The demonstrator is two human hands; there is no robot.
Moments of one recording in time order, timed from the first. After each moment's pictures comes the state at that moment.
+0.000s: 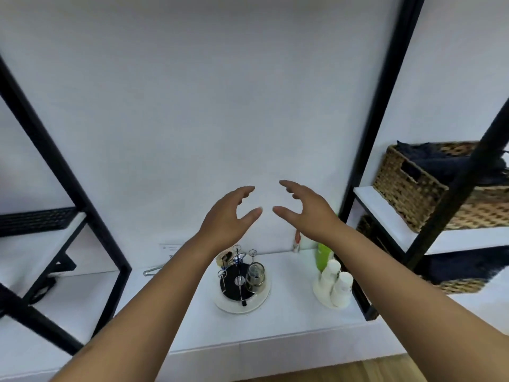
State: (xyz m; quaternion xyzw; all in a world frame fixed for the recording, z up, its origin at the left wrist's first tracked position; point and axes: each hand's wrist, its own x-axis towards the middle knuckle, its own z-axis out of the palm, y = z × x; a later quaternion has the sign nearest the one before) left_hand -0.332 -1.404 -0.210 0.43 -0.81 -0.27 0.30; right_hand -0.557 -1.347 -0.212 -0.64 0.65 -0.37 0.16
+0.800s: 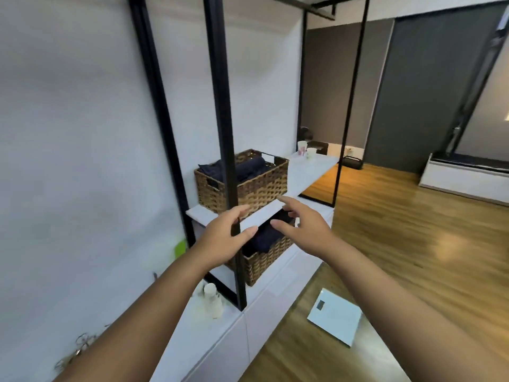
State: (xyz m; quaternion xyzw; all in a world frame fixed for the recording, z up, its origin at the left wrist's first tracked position) left_hand -0.576 -1.209 -0.153 0.09 -0.92 -0.34 0.17; right_hand -0.707 -1.018 -0.159 -0.35 0.83 -0.44 0.03
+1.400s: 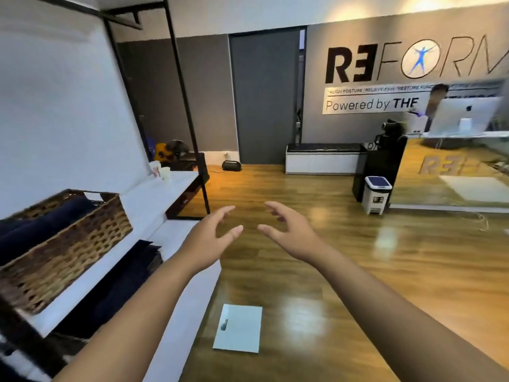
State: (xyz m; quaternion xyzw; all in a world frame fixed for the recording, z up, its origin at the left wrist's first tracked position) left_hand -0.850 -0.900 -0.155 -0.12 -0.92 -0.38 0.07; right_hand -0.863 -0.670 -0.164 -0.13 0.88 -0.44 -0.08
